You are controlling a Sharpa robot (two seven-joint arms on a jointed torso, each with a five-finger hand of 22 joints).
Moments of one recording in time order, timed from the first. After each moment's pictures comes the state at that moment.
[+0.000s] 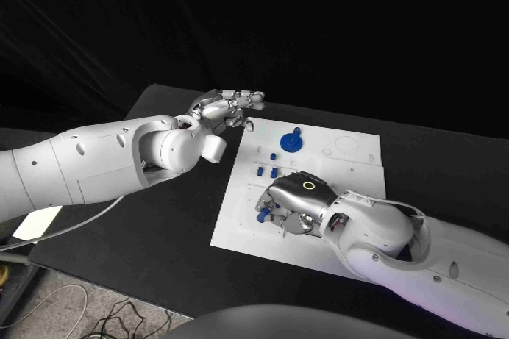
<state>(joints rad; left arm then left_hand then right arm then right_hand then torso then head) 1.24 -0.93 -0.02 1.54 0.09 -0.23 0.33 1.32 -0.16 0.42 0.01 0.07 1.00 0.19 0.10 0.07 1.10 0.11 0.28 0.13 1.33 0.01 1.20 0.83 0.16 1.30 0.10 0.60 0.65 0.99 -0.64 0.04 1.78 -1.89 -0.16 -0.16 1.50 -0.09 0.41 0.08 0.05 1.15 0.13 0.07 0.08 1.24 0.08 0.07 0.07 1.47 -0.02 1.31 1.19 0.13 1.39 0.07 1.15 0.85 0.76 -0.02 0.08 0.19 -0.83</state>
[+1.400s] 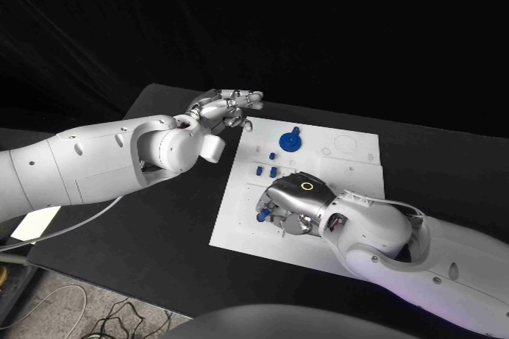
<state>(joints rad) 1.24 -0.93 -0.02 1.54 0.09 -0.22 0.33 1.31 -0.15 0.42 0.01 0.07 0.99 0.19 0.10 0.07 1.10 0.11 0.28 0.13 1.33 0.01 1.20 0.83 0.16 1.31 0.11 0.60 0.65 0.99 -0.64 0.04 1.79 -1.91 -0.13 -0.19 1.49 -0.08 0.41 0.08 0.05 1.15 0.13 0.07 0.08 1.26 0.07 0.06 0.07 1.47 -0.02 1.31 1.20 0.13 1.39 0.07 1.15 0.85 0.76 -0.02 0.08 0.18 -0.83</state>
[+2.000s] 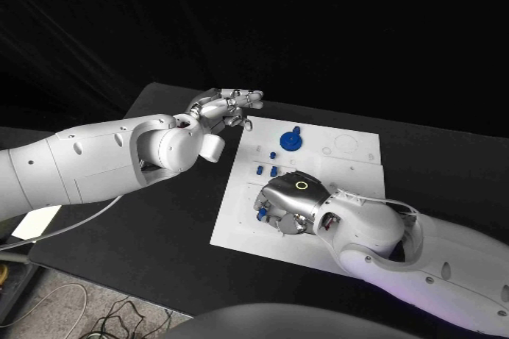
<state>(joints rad) 1.24 -0.93 -0.02 1.54 0.09 -0.22 0.33 1.31 -0.15 0.42 0.01 0.07 0.99 0.19 0.10 0.07 1.10 0.11 0.28 0.13 1.33 0.01 1.20 0.83 0.16 1.31 0.11 0.60 0.65 1.00 -0.61 0.04 1.79 -1.94 -0.10 -0.23 1.40 -0.12 0.40 0.09 0.06 1.11 0.14 0.07 0.07 1.18 0.08 0.06 0.06 1.46 -0.02 1.30 1.18 0.13 1.38 0.08 1.14 0.83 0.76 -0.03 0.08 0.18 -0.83</state>
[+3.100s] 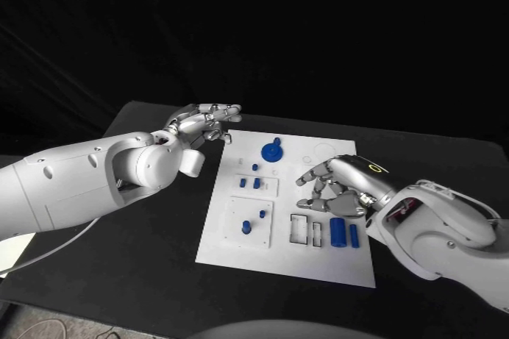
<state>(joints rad) 1.24 -0.94 -0.03 1.54 0.09 -0.22 0.32 1.31 -0.15 0.41 0.01 0.07 0.99 0.19 0.10 0.07 1.09 0.11 0.28 0.13 1.33 0.01 1.20 0.82 0.16 1.31 0.11 0.60 0.65 1.06 -0.99 0.06 1.93 -1.56 -0.38 -0.18 1.31 -0.13 0.10 0.20 0.15 1.02 0.13 0.11 0.08 1.35 0.04 0.36 0.20 1.47 -0.04 1.35 1.24 0.13 1.42 0.06 1.19 0.92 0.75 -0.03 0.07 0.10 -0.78</state>
